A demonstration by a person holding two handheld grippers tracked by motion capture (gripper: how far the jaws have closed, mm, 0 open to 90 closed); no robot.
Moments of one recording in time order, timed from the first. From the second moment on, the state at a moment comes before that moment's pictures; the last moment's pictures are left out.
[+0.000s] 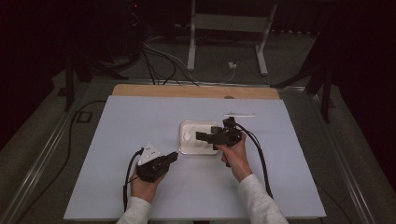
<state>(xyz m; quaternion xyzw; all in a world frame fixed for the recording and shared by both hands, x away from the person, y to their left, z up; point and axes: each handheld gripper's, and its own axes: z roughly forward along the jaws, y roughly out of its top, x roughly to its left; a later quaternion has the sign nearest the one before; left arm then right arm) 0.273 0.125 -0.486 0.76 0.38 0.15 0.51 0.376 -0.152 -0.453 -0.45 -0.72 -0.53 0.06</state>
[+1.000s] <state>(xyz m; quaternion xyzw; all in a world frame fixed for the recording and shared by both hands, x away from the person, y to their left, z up) 0.271 0.120 -0.484 0.76 0.37 0.14 0.52 0.370 -0.123 -0.460 -0.42 -0.72 -0.54 0.15</state>
